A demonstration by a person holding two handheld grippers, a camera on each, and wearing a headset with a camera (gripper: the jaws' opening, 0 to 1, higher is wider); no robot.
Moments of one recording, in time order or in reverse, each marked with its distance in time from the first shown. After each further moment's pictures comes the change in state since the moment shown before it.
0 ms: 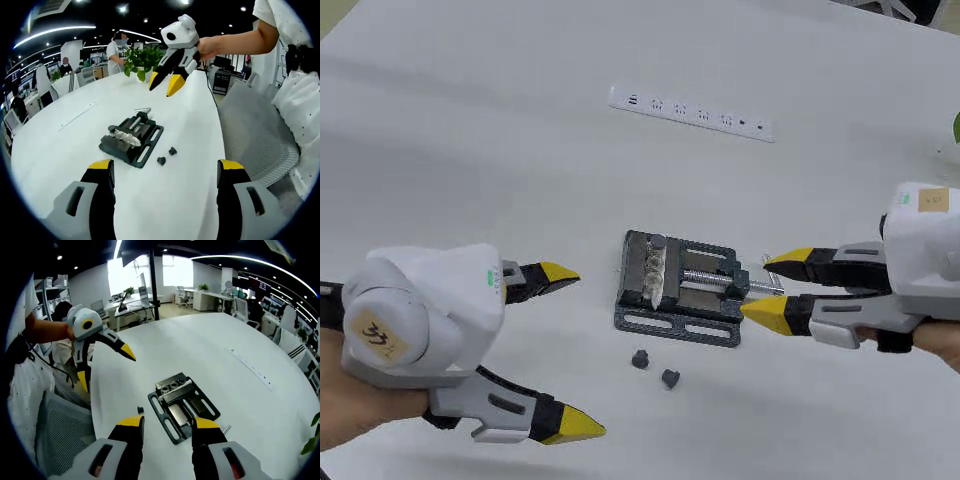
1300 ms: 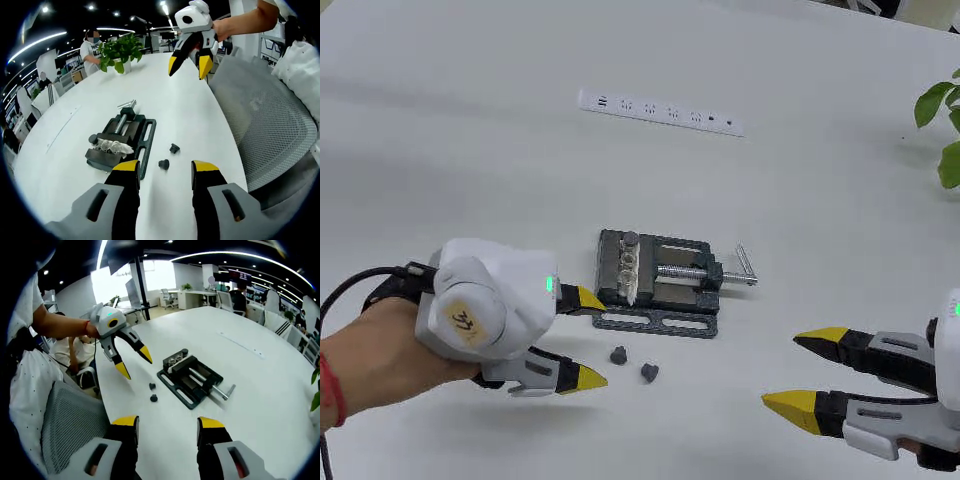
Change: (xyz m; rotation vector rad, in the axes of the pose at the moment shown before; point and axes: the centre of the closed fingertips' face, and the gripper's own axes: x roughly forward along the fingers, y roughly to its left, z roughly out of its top) left arm 0.055 0.010 -0.018 0.203 0.120 -0.114; right arm -0.035 0.035 -0.064 0.148 -0.038 -0.054
